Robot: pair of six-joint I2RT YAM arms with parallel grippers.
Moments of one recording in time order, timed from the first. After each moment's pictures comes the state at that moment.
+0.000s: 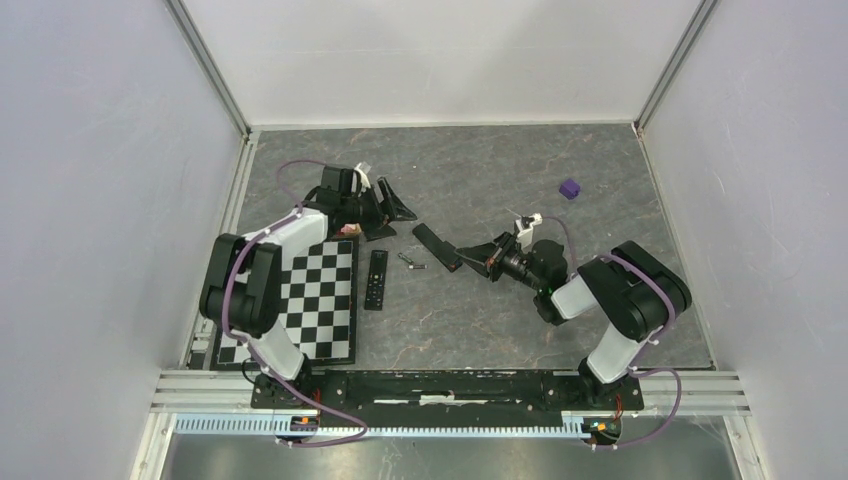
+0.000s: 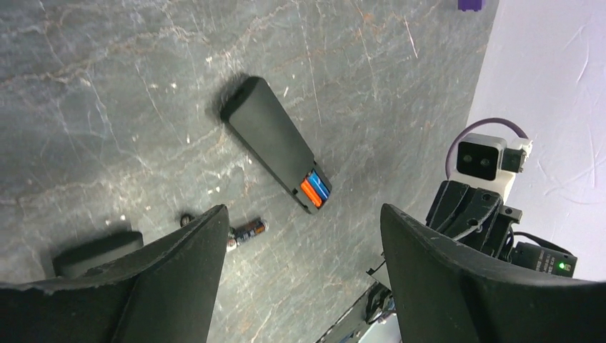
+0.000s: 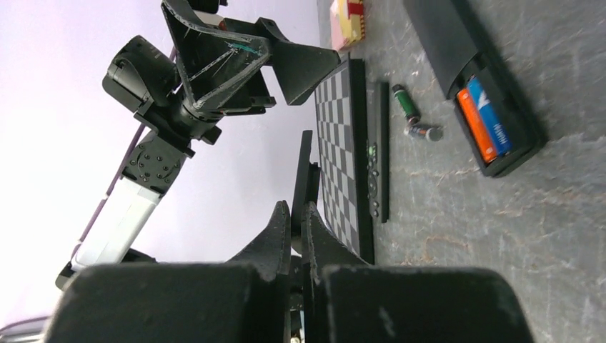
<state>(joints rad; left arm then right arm) -0.26 1.67 0.99 -0.10 0.56 -0.74 0.48 1.70 0.31 1.27 -0.45 1.49</state>
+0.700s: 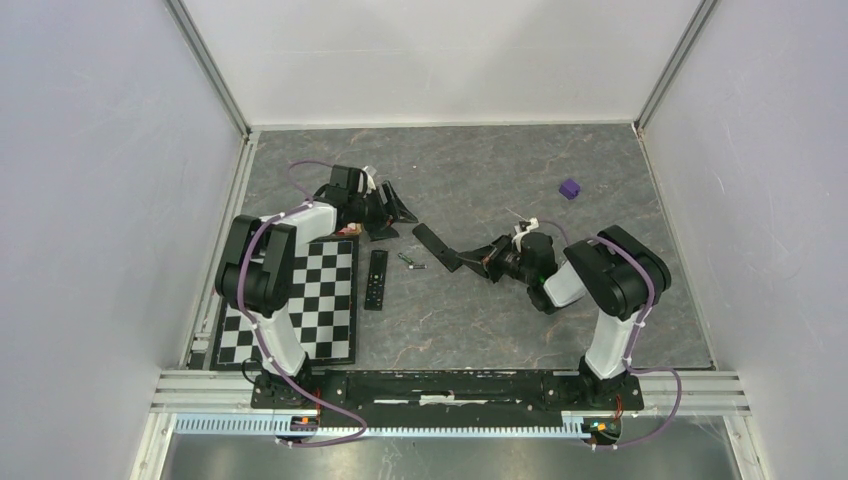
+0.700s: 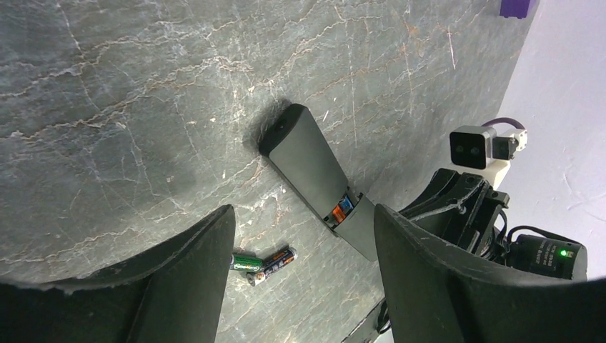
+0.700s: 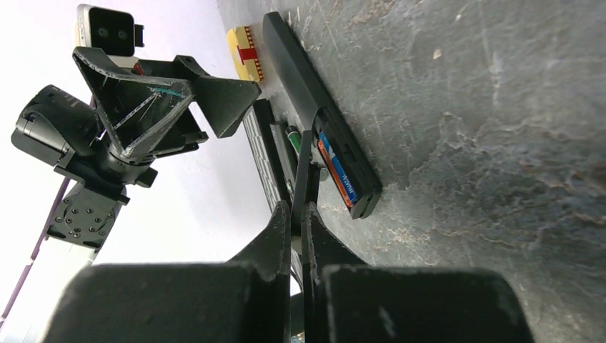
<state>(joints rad) -0.26 1.84 1.08 -0.09 0.55 -0.72 0.44 1.85 0.42 1.06 -0.42 1.43</state>
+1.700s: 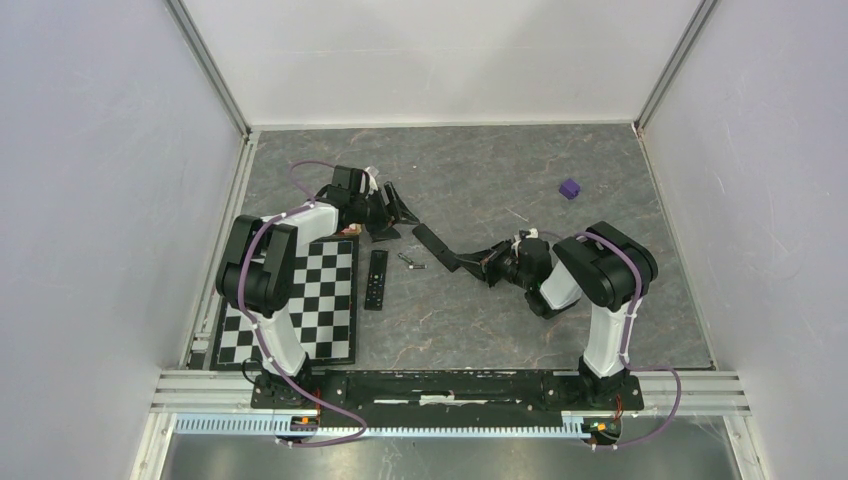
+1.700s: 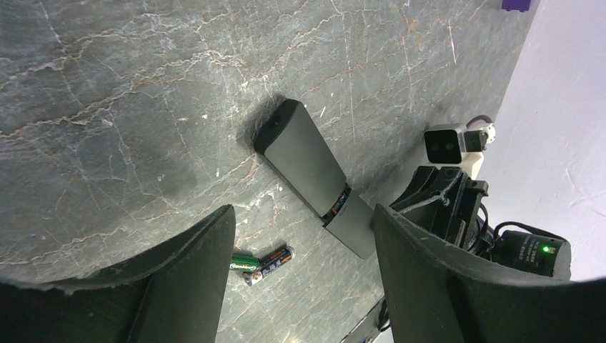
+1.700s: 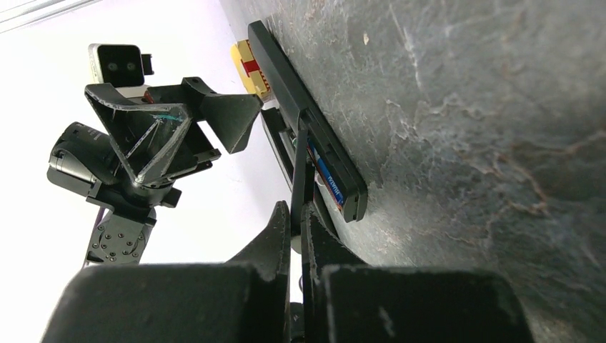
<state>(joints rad) -0.27 1.84 1.08 -0.09 0.55 -0.71 0.46 1.94 0.40 1.16 -0.38 1.61</state>
